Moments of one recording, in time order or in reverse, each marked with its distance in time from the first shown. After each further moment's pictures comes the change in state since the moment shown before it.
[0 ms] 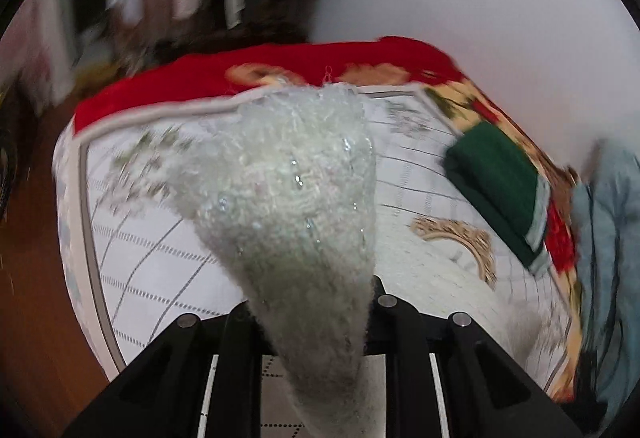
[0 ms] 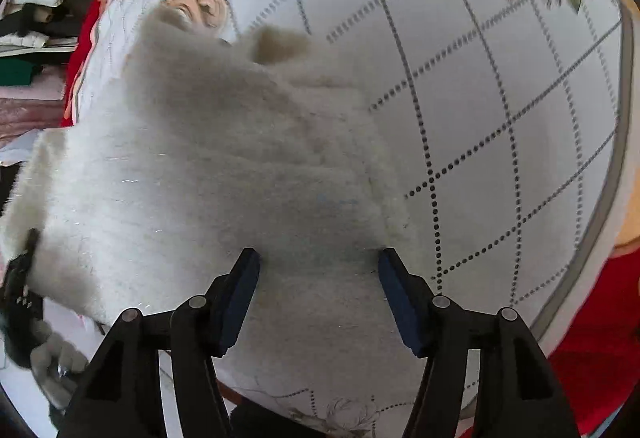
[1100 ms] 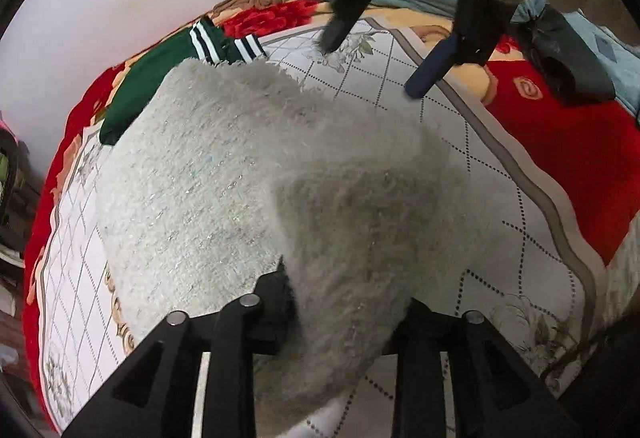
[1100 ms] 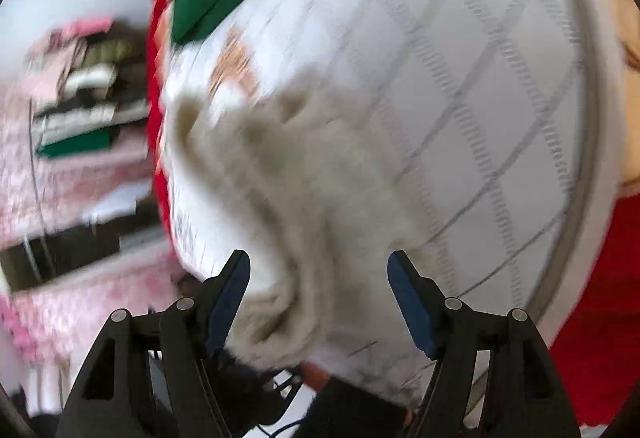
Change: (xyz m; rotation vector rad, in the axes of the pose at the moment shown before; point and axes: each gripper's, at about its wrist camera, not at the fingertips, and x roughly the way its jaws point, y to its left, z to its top) left arm -0.011 -0.189 -0.207 1.170 0.178 -0.377; right arm -0.071 -0.083 -0.009 0.141 -0.022 0.384
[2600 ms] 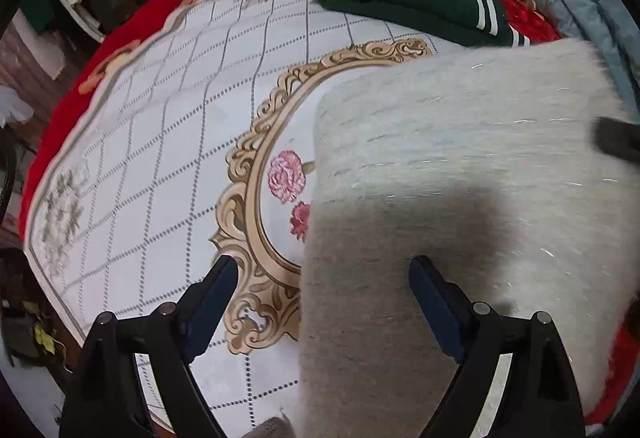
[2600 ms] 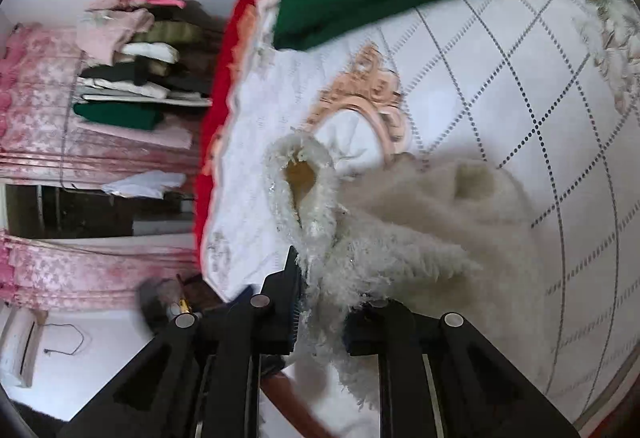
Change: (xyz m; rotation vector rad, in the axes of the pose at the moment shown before) left arm 0.025 0.181 -0.024 -0.747 0.277 0.182; right arm 0.065 0.138 0.010 -0.196 -0.183 0.095
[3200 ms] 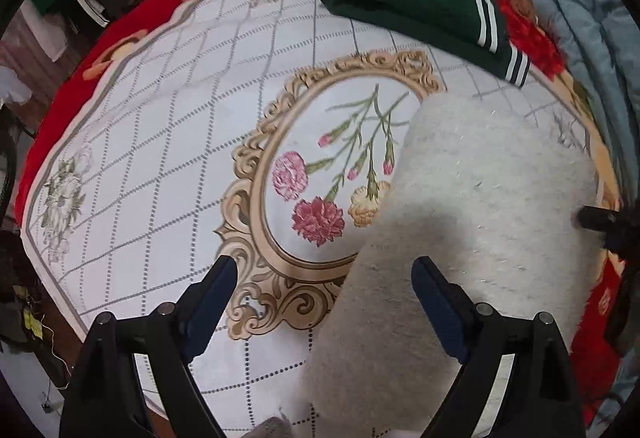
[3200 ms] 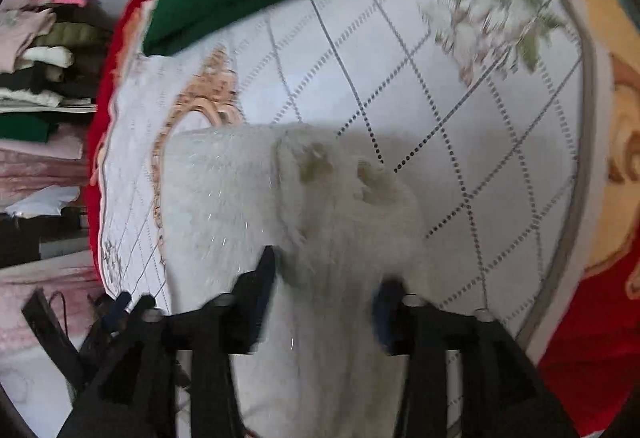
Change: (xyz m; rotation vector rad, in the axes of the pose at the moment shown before) left arm -0.026 0.011 0.007 -0.041 0.007 -0.022; right arm -0.004 -0.029 0.002 0.052 0.003 -0.446
